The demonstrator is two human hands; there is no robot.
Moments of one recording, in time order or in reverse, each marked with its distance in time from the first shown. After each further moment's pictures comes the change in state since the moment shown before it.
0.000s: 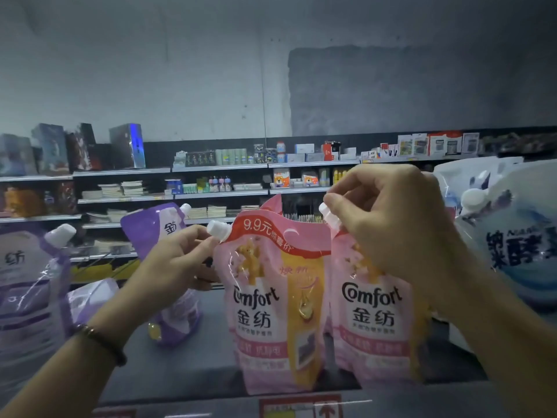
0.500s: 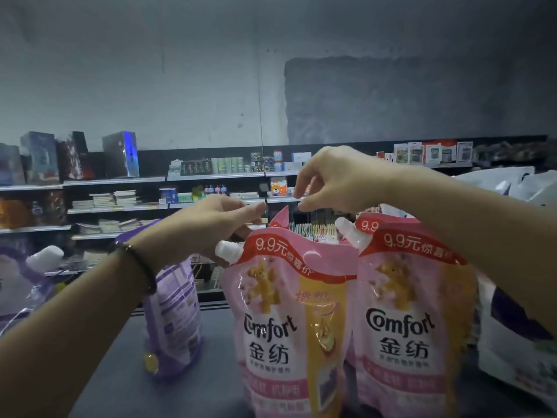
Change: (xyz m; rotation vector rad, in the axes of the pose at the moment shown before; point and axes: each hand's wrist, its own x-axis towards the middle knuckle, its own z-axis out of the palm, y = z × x) left_hand 0.081 0.057 -0.010 0.190 -0.293 -0.068; right_hand 0.119 0.005 0.054 -0.285 -0.690 -0.054
